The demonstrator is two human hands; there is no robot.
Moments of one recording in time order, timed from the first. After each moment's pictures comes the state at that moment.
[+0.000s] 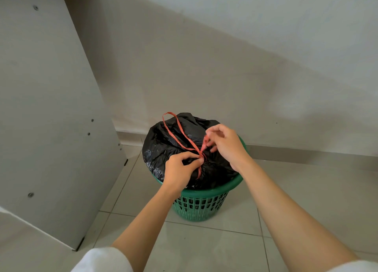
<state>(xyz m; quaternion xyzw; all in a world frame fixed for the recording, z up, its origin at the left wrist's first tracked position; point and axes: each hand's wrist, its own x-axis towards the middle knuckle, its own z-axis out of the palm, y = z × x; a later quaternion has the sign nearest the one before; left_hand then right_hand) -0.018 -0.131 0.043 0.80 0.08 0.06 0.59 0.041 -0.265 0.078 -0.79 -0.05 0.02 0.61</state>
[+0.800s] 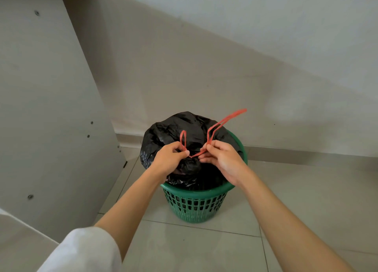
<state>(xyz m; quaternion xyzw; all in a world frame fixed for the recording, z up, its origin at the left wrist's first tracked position) 0.002 -0.104 0.072 0.84 0.10 -0.04 0.53 0.020 -0.269 0.062 -0.65 -0.04 0.13 0.75</state>
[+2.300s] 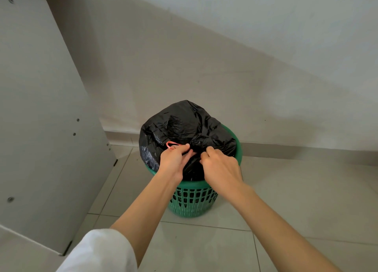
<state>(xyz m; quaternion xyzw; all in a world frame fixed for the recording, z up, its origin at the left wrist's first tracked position) 0.009 -0.155 0.059 0.44 0.23 -0.02 0.87 -0.009 -0.276 0.045 -0.95 -0.19 -0.22 -0.02</state>
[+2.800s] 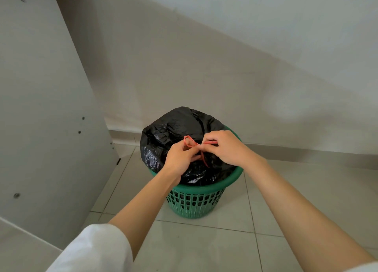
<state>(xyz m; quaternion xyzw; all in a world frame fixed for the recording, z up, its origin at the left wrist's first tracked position) 0.004 -0.143 0.058 0.68 0.05 -0.02 0.73 0.039 -0.288 0.089 -0.92 -0.26 0.02 0.30</state>
